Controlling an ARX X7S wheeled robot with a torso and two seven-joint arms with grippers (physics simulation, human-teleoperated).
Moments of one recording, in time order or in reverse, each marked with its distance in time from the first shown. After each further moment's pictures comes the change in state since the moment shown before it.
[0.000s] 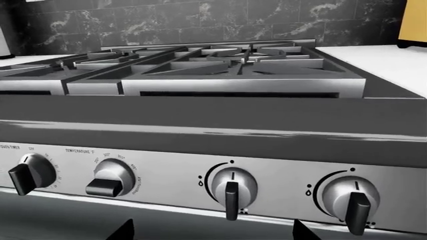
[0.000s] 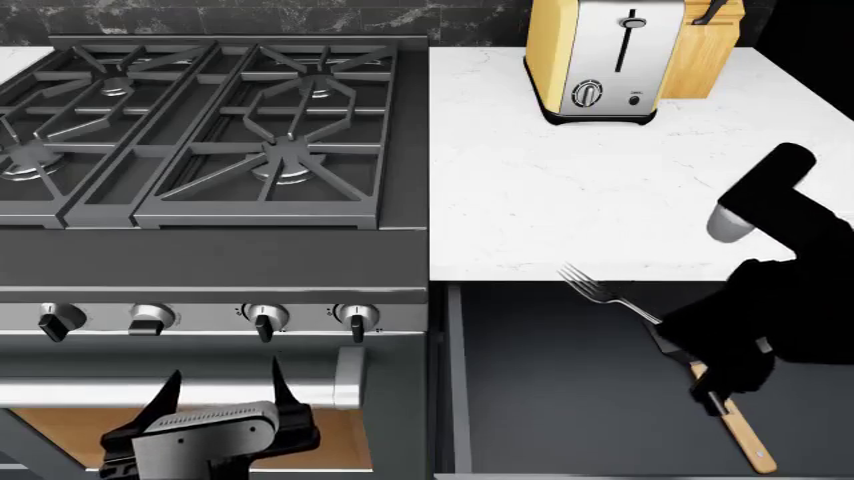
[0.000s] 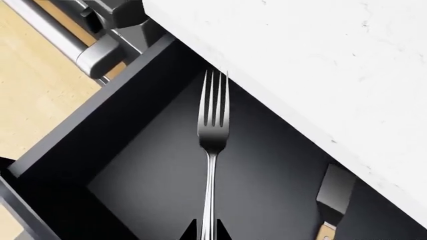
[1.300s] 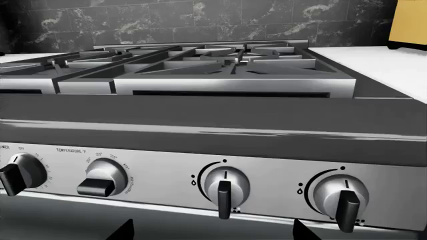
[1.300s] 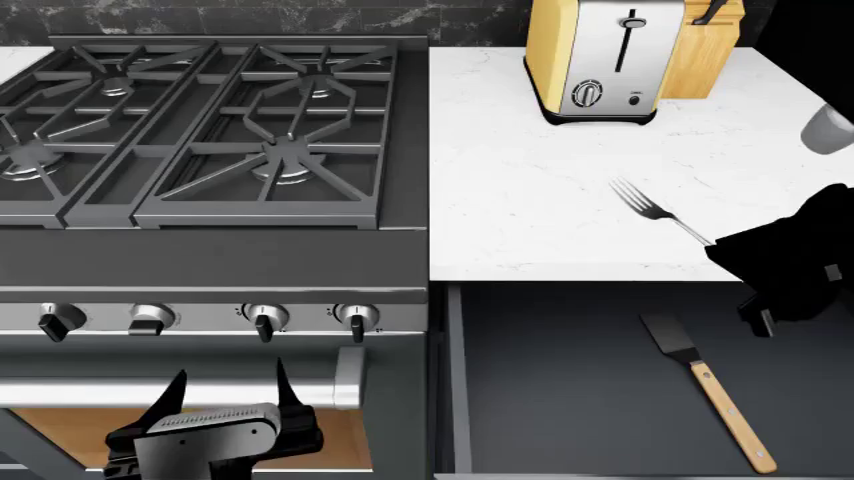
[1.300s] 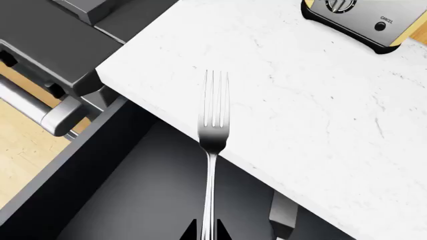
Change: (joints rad) left arm -0.059 -0.296 0.260 -0.031 -0.257 0.106 -0.323; right arm 0.105 0.010 0.135 0.091 0.038 0.066 0.091
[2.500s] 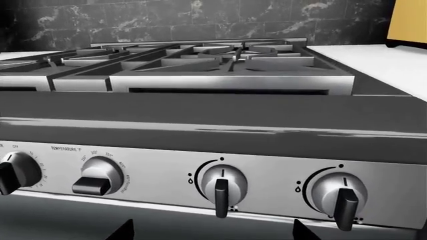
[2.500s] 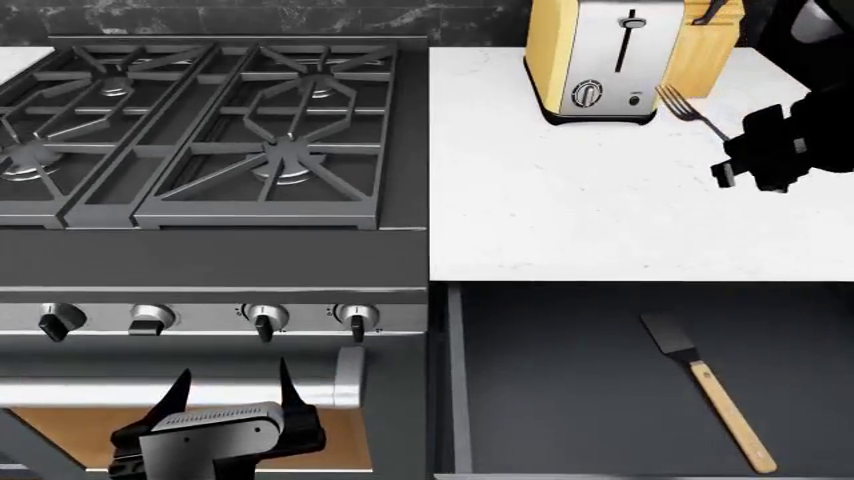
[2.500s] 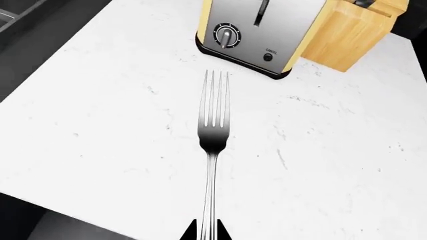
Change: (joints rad) left arm -0.007 0.014 -0.003 -0.020 0.006 0.003 0.018; right arm -0.035 -0.409 0.140 0.376 -1.147 0.018 -0.585
